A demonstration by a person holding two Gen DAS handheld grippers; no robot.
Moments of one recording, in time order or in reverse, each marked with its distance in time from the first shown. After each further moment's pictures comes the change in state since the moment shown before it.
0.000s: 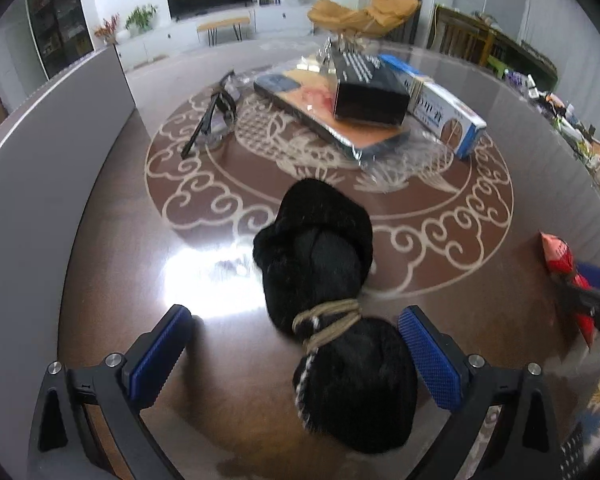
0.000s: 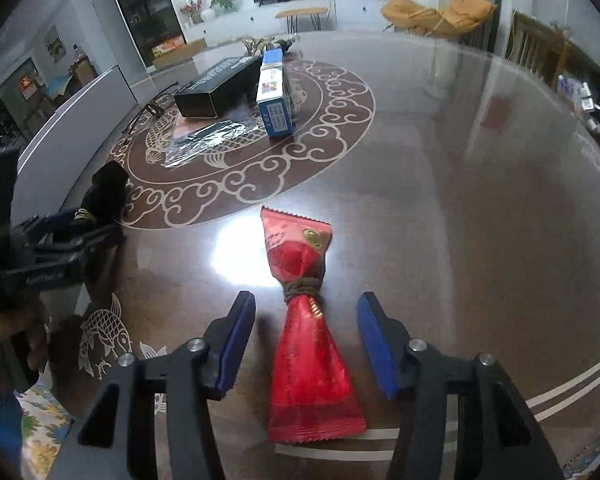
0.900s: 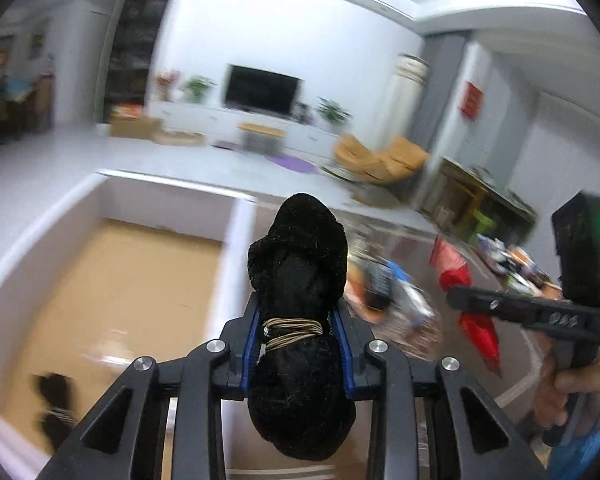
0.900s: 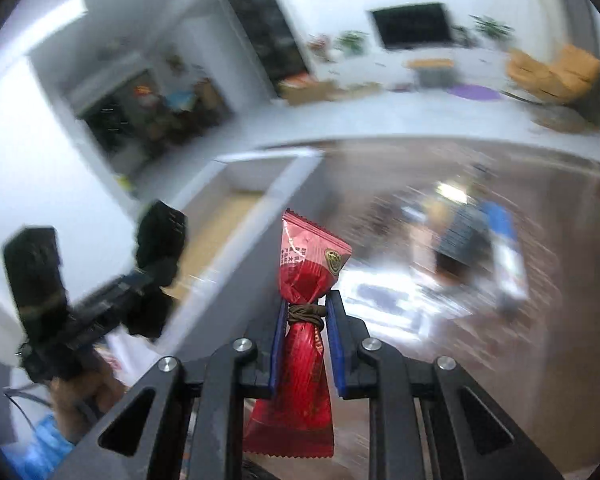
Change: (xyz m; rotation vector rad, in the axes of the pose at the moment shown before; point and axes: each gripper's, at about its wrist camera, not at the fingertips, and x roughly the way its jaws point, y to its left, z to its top) left arm -0.232 0.160 -0.039 -0.293 -0.473 -0.075; right arm -0.116 0.212 0.113 -0.206 -0.188 0.496
